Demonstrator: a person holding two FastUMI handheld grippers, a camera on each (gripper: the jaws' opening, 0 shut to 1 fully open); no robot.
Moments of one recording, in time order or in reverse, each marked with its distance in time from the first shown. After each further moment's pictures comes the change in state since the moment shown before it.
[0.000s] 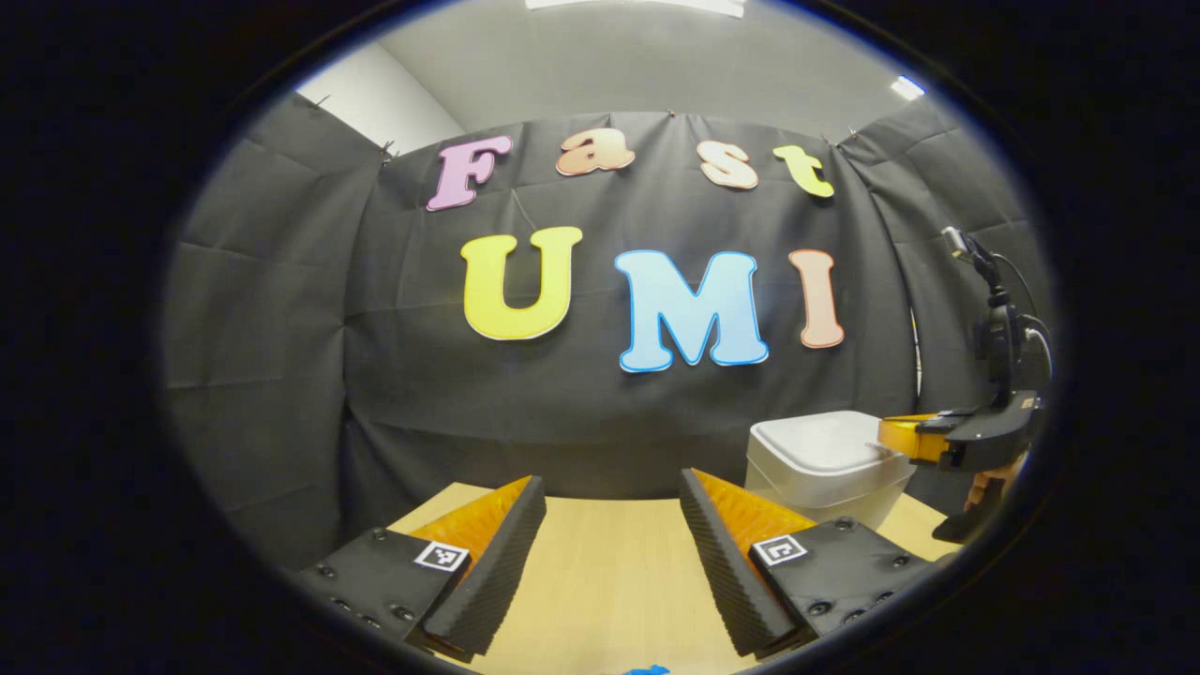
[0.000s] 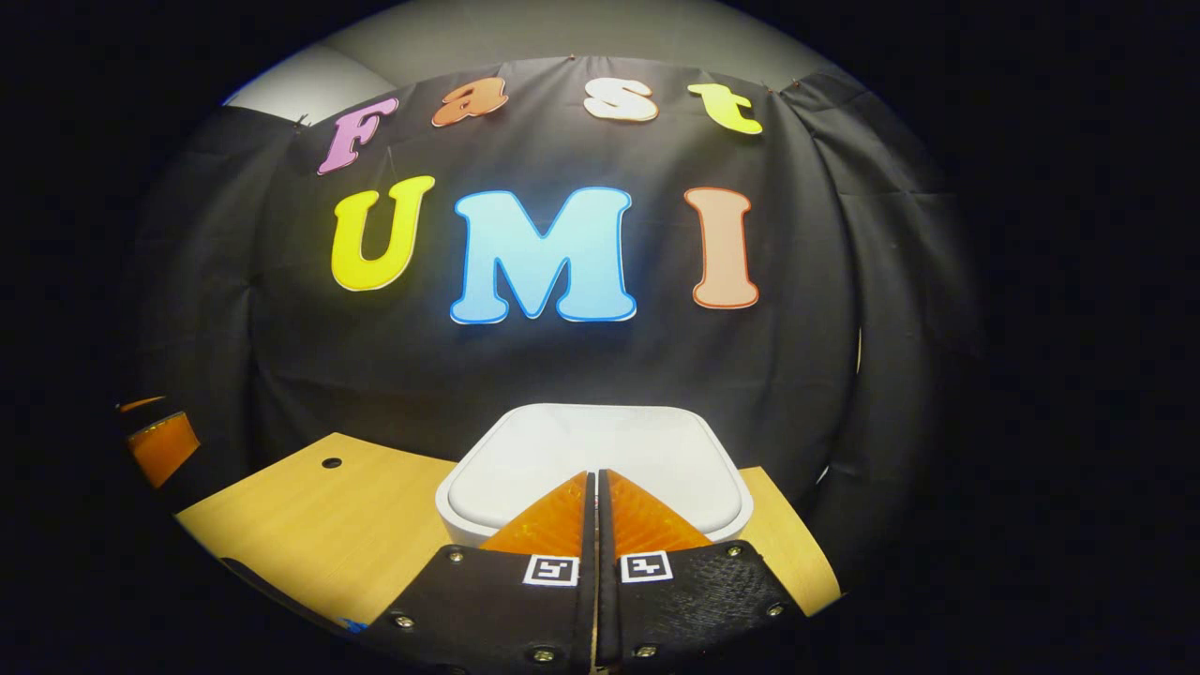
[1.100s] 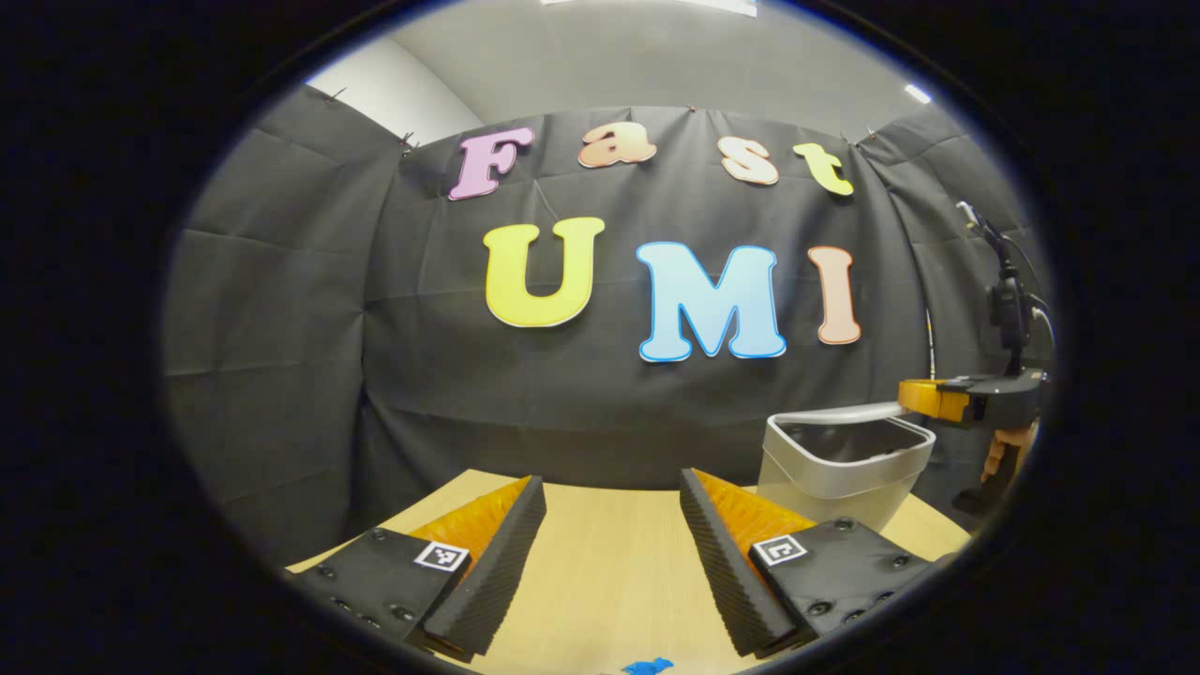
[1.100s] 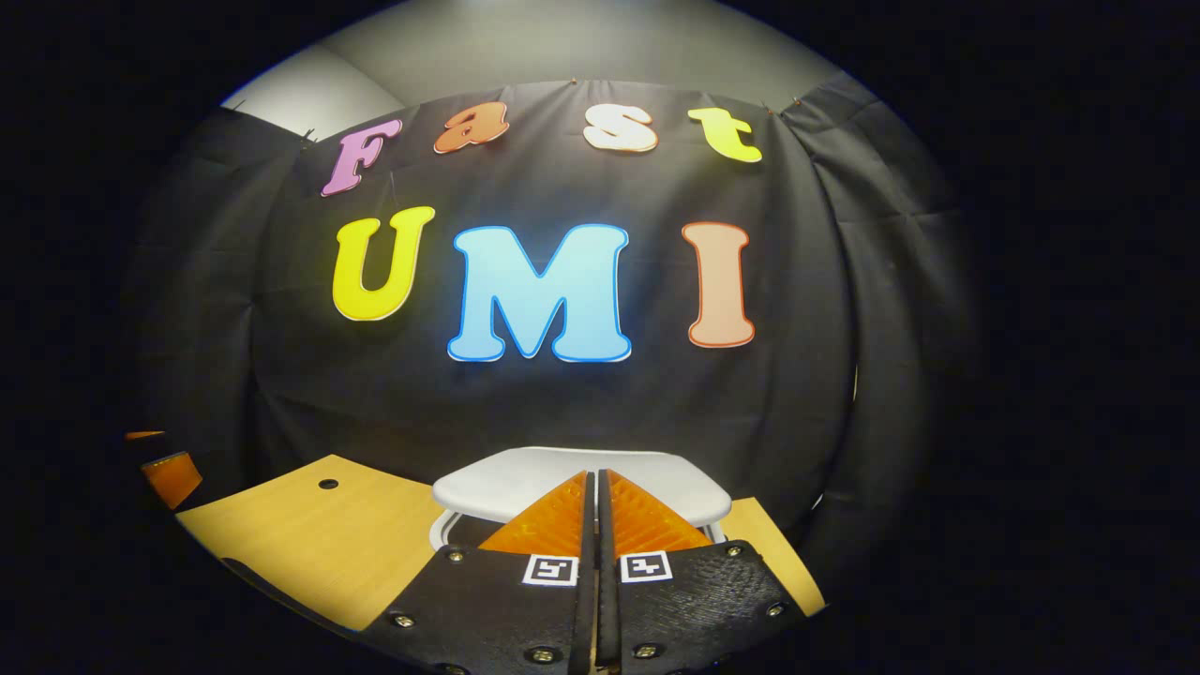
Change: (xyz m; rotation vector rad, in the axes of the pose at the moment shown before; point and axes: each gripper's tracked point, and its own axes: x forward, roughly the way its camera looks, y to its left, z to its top) left arm -0.009 0.017 -0.011 -0.033 0.028 0.054; right arm -0.007 -0.012 0.050 -0.038 -0.130 -0.015
